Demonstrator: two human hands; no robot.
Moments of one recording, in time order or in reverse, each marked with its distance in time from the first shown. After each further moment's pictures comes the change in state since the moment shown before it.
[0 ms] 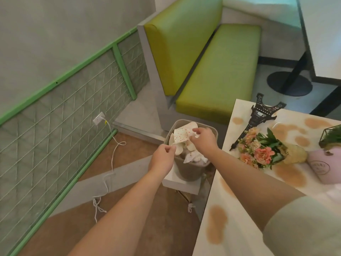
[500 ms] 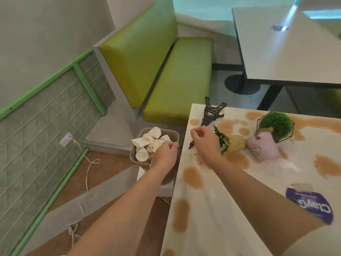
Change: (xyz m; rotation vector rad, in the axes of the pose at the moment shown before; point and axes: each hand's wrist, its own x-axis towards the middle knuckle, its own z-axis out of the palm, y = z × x) left_hand -0.059 0.095 0.072 0.035 -0.182 0.180; right_hand -0.088 0.028 -0.126 0.218 0.327 -0.012
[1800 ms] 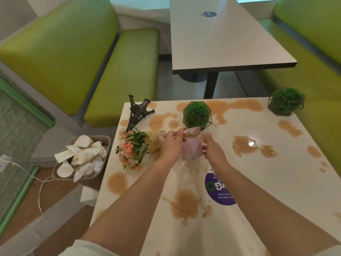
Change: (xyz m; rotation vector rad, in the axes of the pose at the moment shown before) left_hand -0.041 0.147 0.244 -0.126 -0.146 0.066; right_hand 0.012 0.170 -0.230 0.212 0.043 0.484
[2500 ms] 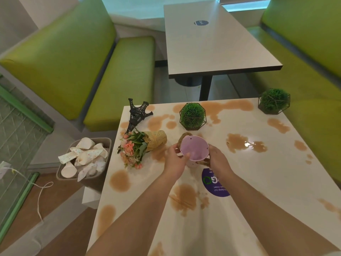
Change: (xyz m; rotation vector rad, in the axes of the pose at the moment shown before) left_hand -0.041 -0.047 0.012 -0.129 -0.160 0.035; right_hand -0.024 0.041 -0.017 0.045 0.028 0.001
